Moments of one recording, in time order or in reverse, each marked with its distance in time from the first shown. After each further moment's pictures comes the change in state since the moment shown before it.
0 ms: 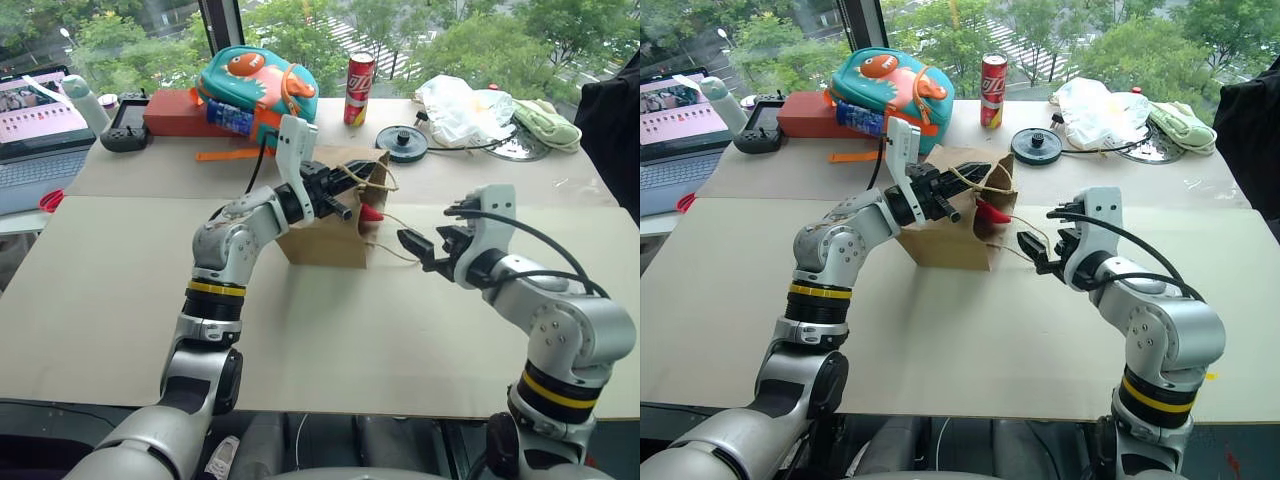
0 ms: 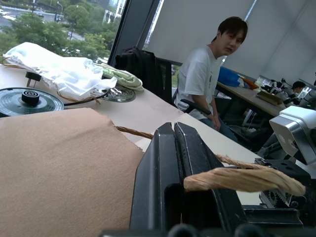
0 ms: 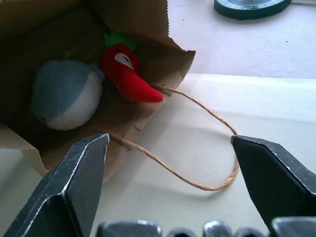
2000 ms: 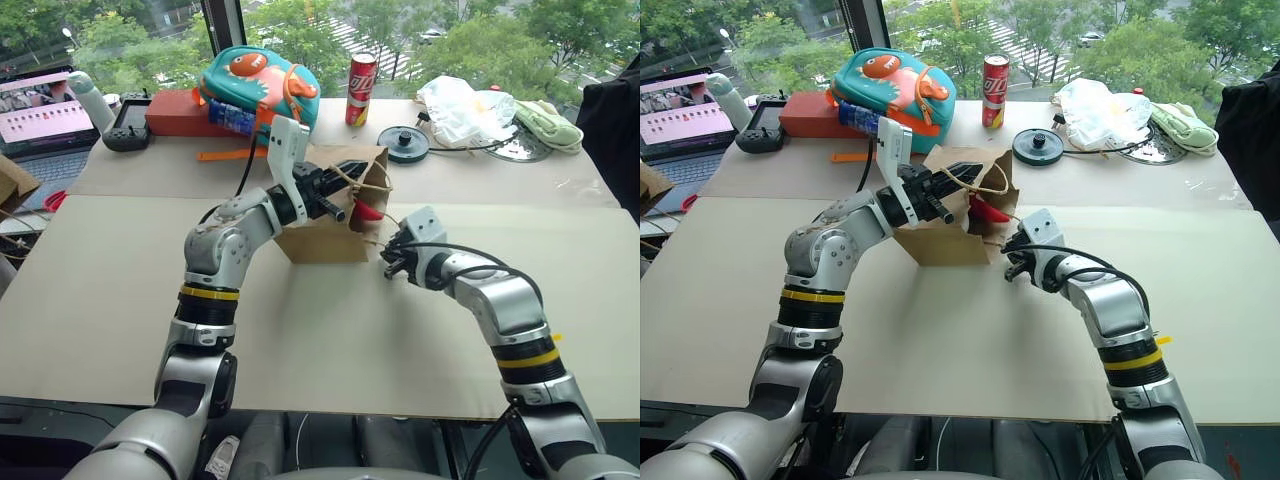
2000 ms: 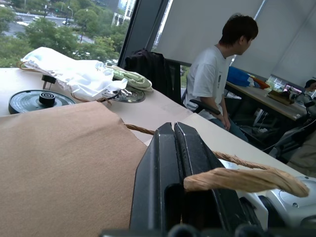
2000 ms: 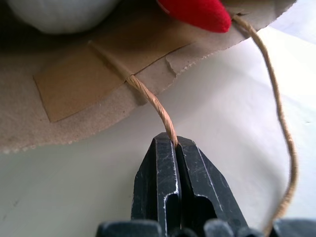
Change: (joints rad) left arm 0.024 0.025 0.001 -0.044 -0.001 0.003 0.019; right arm -0.083 -0.177 0.424 0.471 -0.262 -0.484 0.285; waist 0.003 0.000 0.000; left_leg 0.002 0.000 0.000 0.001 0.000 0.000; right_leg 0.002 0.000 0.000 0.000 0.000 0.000
